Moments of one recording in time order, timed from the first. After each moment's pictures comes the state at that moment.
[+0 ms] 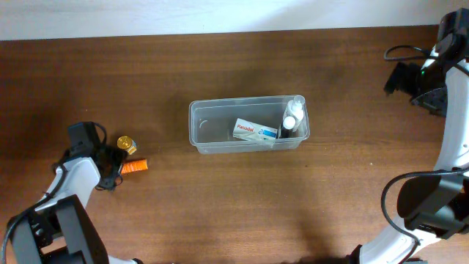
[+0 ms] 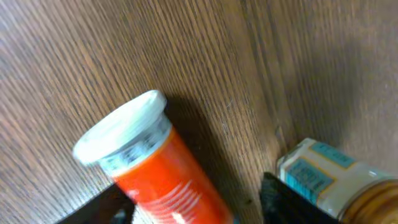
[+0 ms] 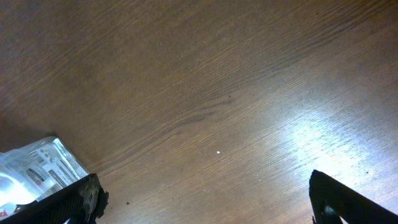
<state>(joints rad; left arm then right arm) 0.31 1.65 0.83 -0.44 -0.01 -0.90 -0.33 1.92 2.05 -1.48 0.04 0.24</state>
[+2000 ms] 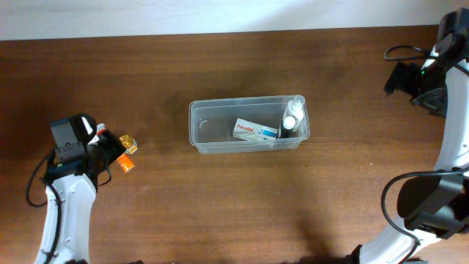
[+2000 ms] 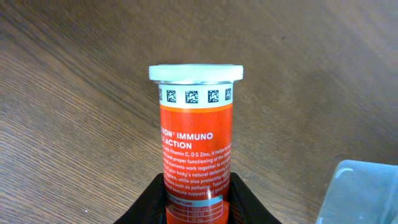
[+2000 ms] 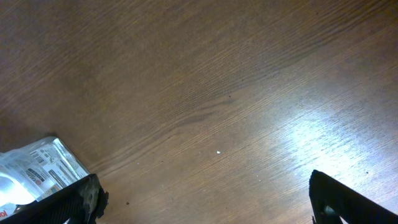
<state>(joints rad) 0.30 1.36 0.86 -0.47 0.12 -0.38 -0.33 1.92 2.05 -1.48 0.04 0.24</state>
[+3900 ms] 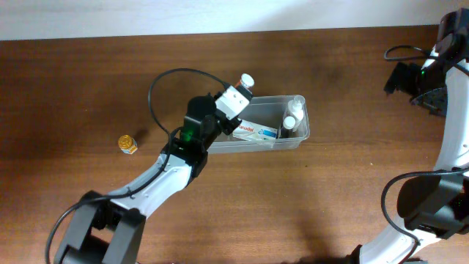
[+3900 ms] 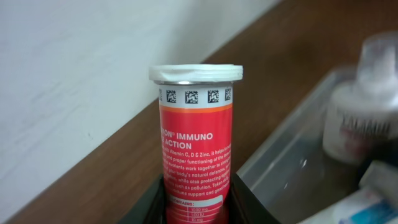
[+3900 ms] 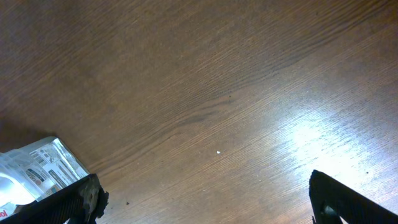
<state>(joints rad) -0.49 1.68 0.90 0.45 0.05 0.43 -0.33 1.92 2.05 -1.48 0.04 0.24</state>
